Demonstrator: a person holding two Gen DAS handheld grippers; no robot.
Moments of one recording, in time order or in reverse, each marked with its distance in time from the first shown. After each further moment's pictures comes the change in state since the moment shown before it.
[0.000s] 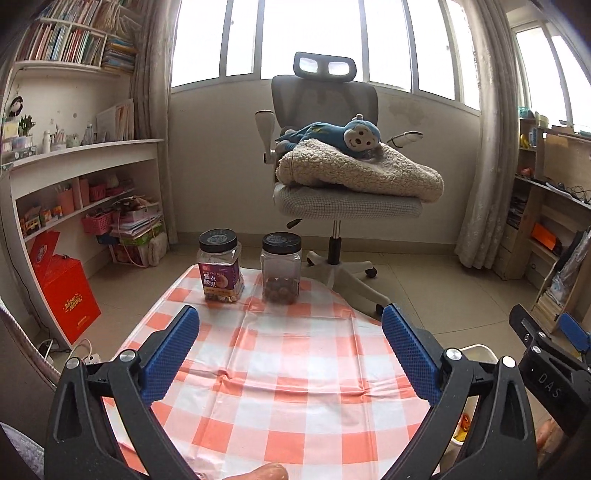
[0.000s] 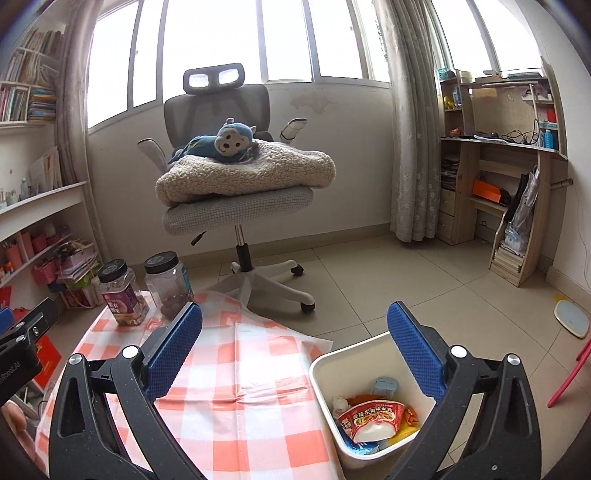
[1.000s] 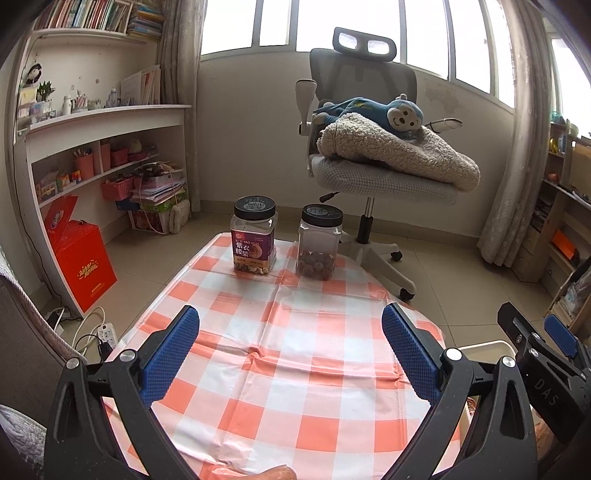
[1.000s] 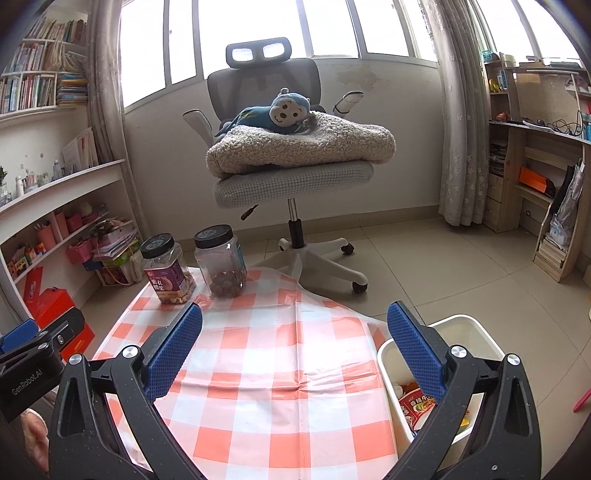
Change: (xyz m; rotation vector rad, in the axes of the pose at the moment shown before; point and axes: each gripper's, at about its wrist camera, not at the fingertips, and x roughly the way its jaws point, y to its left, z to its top) left arm 0.021 0.044 -0.013 -0.076 0.109 0.059; right arm 0.027 0.063 -0.010 -0.026 0.089 0.153
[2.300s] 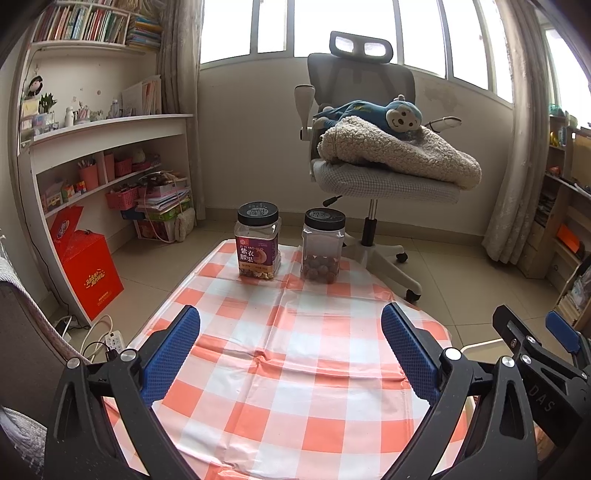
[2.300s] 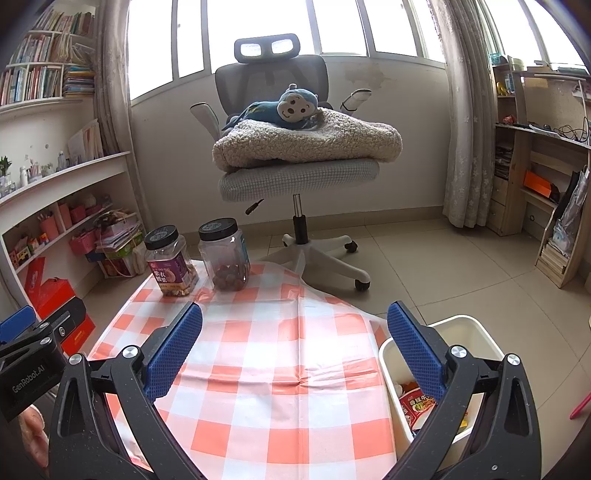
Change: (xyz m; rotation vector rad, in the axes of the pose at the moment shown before) left arm -0.005 -0.006 -0.005 0.035 -0.029 0.027; right arm 0.001 0.004 -0.003 -0.020 0.013 0.009
